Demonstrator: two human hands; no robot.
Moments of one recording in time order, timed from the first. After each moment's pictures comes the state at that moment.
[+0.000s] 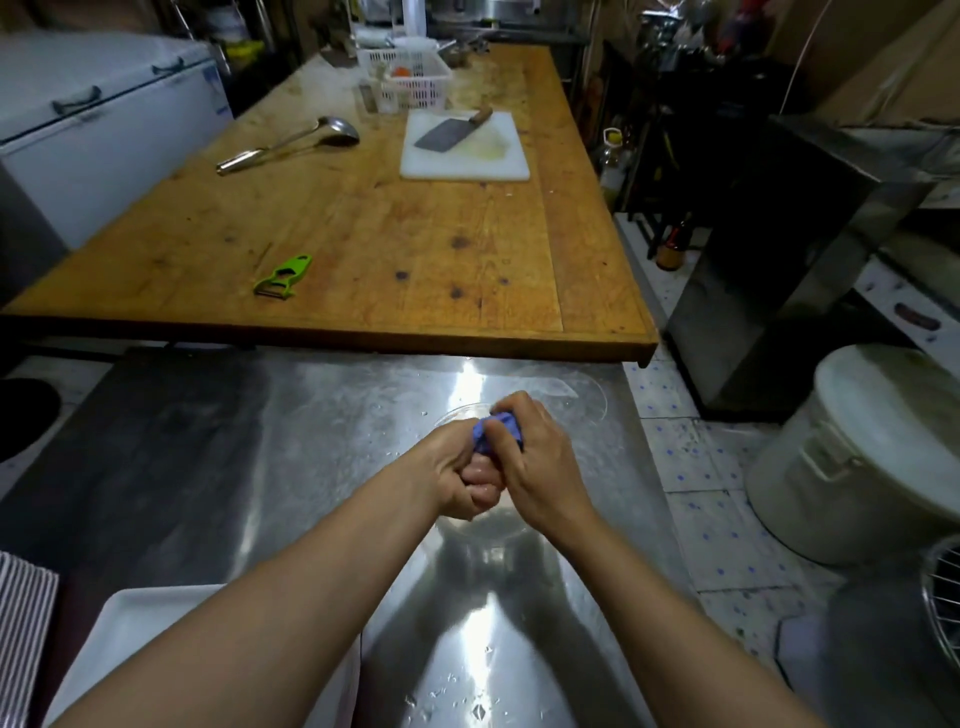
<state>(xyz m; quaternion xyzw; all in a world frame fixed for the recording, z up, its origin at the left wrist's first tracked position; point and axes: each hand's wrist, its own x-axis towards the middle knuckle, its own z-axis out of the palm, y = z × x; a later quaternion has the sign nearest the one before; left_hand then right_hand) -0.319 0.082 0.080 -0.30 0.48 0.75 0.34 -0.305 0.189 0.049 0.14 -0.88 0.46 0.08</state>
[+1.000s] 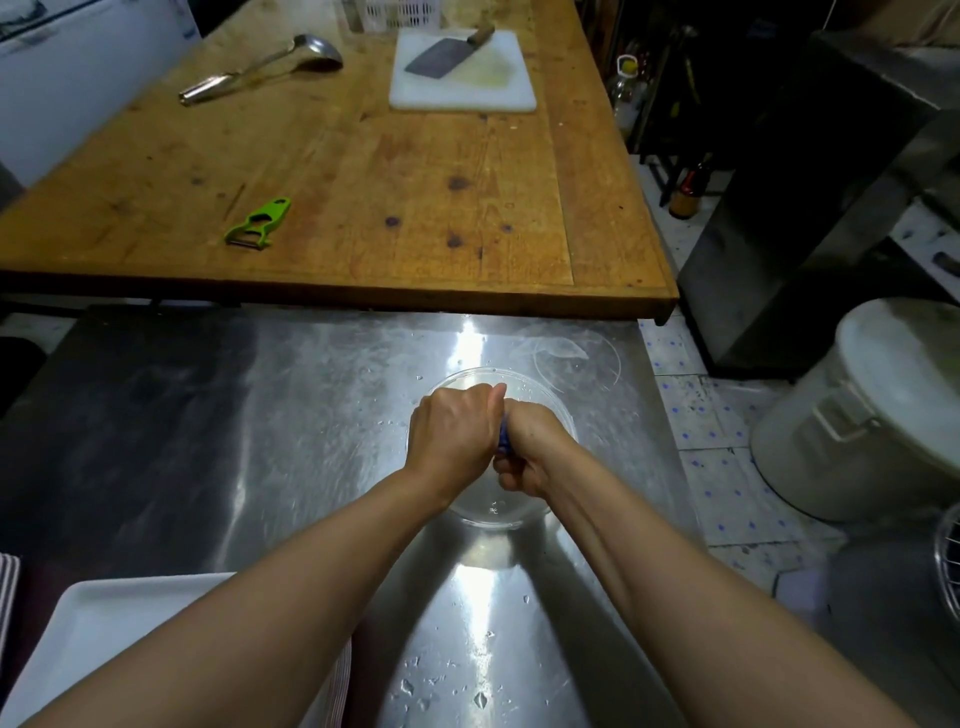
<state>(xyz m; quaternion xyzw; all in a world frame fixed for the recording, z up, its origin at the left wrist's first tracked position) -0.335 0.078 0.002 0.08 0.97 0.20 -0.09 -0.340 0.171 0.032 -0.26 -0.69 0.60 -0.30</state>
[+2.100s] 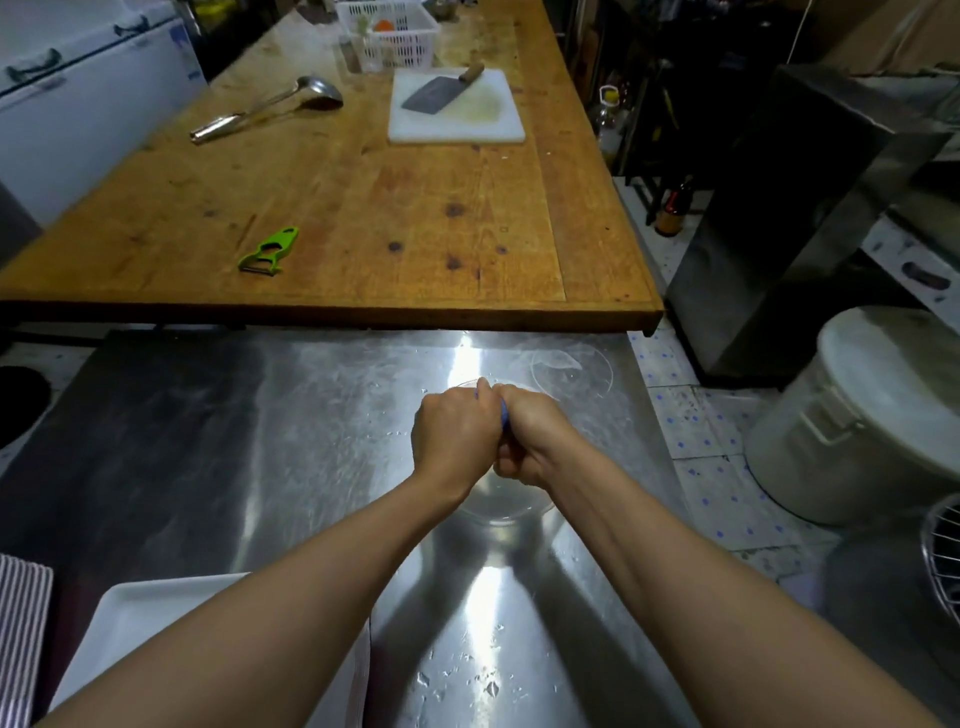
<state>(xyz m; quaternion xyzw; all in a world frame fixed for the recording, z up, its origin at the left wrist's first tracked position) -0.320 0.082 0.046 -0.05 0.94 0.34 -0.07 -0.333 0.164 0.062 -0.24 -0.63 0.69 -0.26</state>
